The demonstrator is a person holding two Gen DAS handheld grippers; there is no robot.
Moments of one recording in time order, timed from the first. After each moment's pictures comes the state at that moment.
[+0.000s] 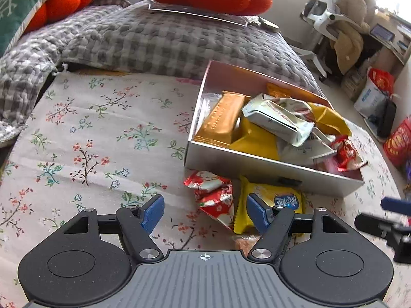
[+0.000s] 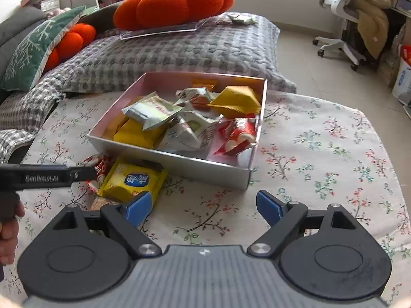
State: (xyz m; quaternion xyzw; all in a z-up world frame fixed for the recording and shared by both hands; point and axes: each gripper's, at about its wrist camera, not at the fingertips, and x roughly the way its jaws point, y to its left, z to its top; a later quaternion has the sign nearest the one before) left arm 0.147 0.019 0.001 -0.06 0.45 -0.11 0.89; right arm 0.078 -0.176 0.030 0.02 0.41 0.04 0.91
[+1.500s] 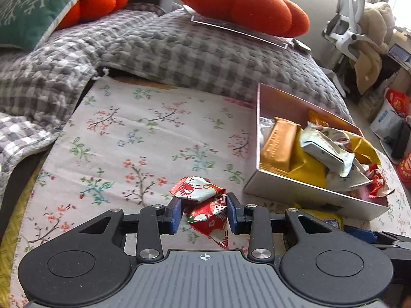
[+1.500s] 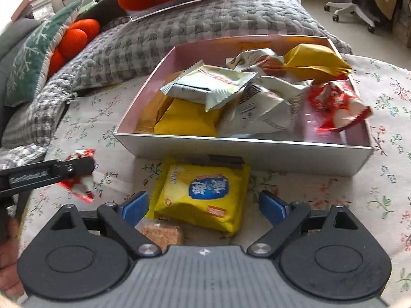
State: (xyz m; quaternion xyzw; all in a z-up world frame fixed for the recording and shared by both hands) left arm 0.161 0.077 0.003 -0.08 0.43 -0.06 0.90; right arm 0.124 -0.103 -0.013 0.11 0.44 0.05 0.89
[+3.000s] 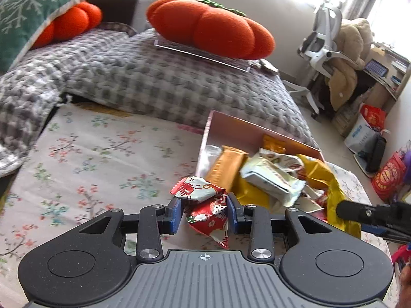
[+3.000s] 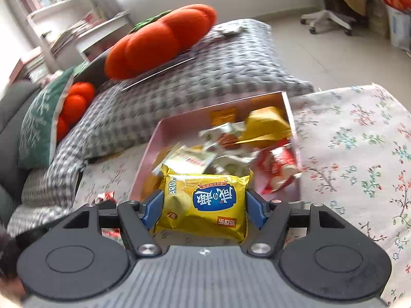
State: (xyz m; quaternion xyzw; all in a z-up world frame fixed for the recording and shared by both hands) left arm 0.167 0.034 0.033 -0.11 0.38 -0.12 0.91; right arm 0.117 -0.176 0.051 0.20 0.38 0.04 0.90
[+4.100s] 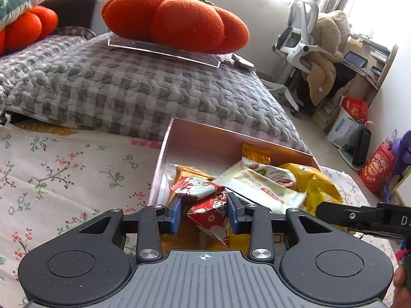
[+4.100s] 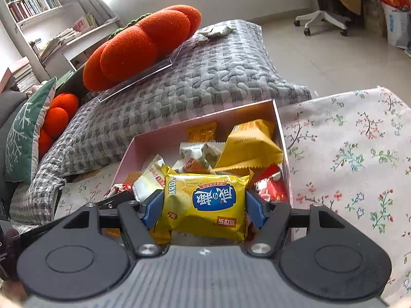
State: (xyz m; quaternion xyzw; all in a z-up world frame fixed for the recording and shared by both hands) left arm 0.226 -0.004 -0.001 -0.09 0.36 -0.17 0.91; right arm 0.155 -0.196 0.029 0.20 0.36 0.03 0.91
